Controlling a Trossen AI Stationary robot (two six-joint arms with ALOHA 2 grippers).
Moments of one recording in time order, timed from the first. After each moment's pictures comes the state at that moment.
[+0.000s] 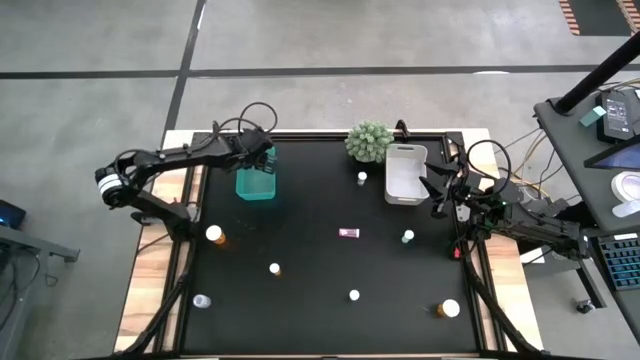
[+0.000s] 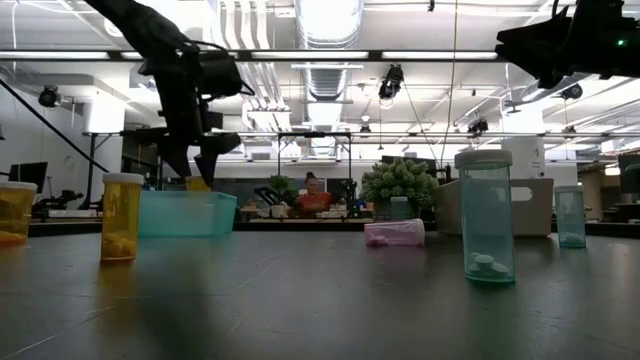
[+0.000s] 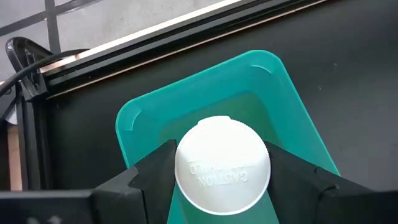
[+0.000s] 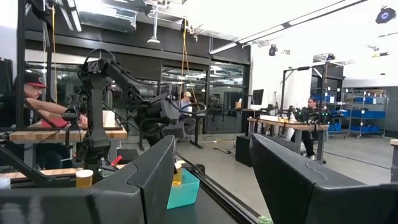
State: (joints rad) left arm 0.59 1.39 0.90 -0.61 -0.45 -0.56; right arm -0.31 0.06 0.10 0.27 0.06 -0.11
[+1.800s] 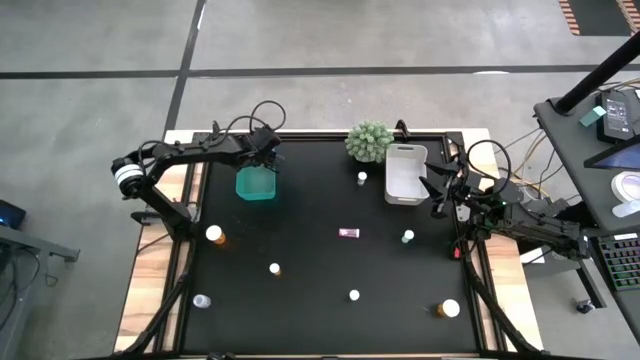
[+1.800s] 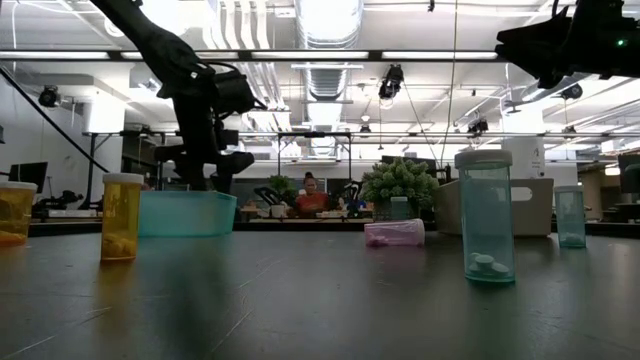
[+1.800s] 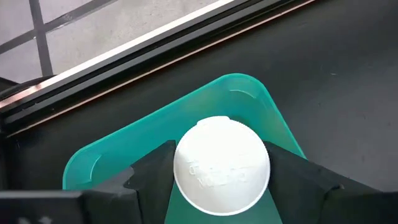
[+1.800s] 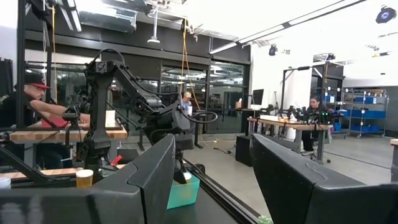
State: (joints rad) left arm 0.62 1.53 0.92 -0.45 -0.43 -0.44; right arm -0.31 0.06 0.10 0.27 0.06 -0.11
